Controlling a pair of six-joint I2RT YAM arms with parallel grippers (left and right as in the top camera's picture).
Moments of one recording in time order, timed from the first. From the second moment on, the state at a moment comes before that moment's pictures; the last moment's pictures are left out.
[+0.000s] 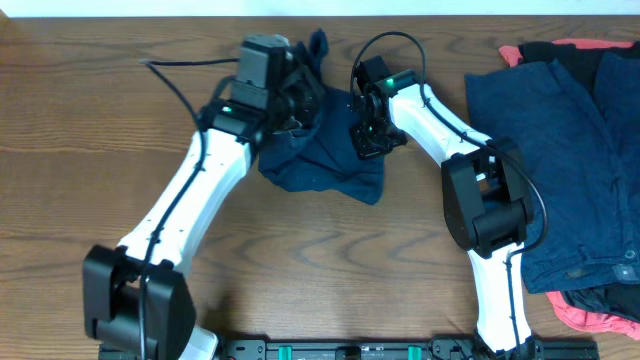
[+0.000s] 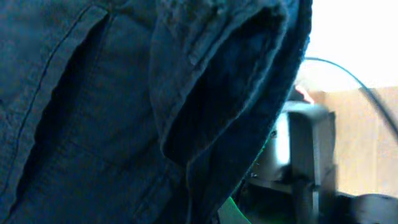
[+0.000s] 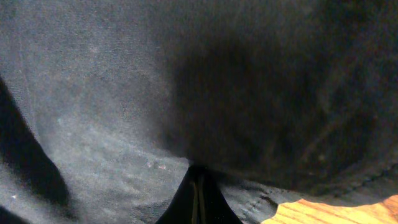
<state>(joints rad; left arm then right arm) -0.35 1.69 1.37 -0.41 0.30 -0.89 0.42 2.31 1.79 -0.99 -0.14 0.11</state>
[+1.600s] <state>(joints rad) -0.13 1.81 1.37 -0.32 0.33 -0.58 0.26 1.95 1.79 -1.03 -0.12 0.28</state>
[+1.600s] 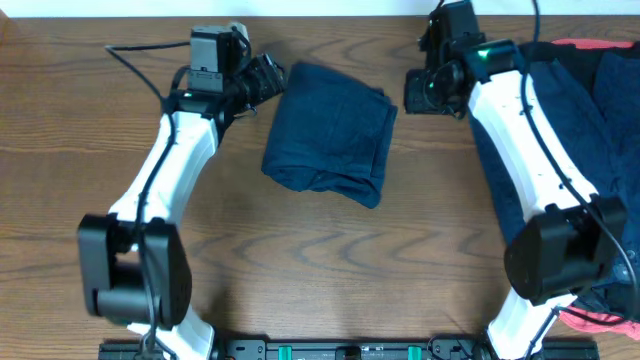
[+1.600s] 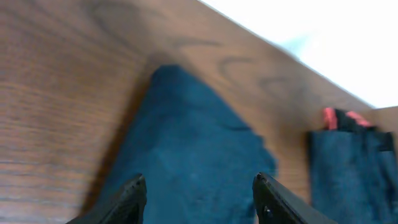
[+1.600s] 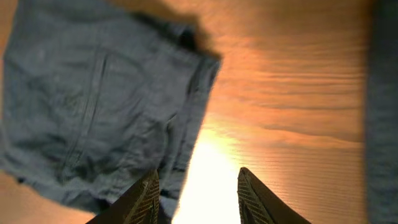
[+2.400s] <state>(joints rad) -0.14 2.02 1.38 -0.79 0.41 -0.55 0.43 2.26 1.79 -1.21 -0.26 0.21</state>
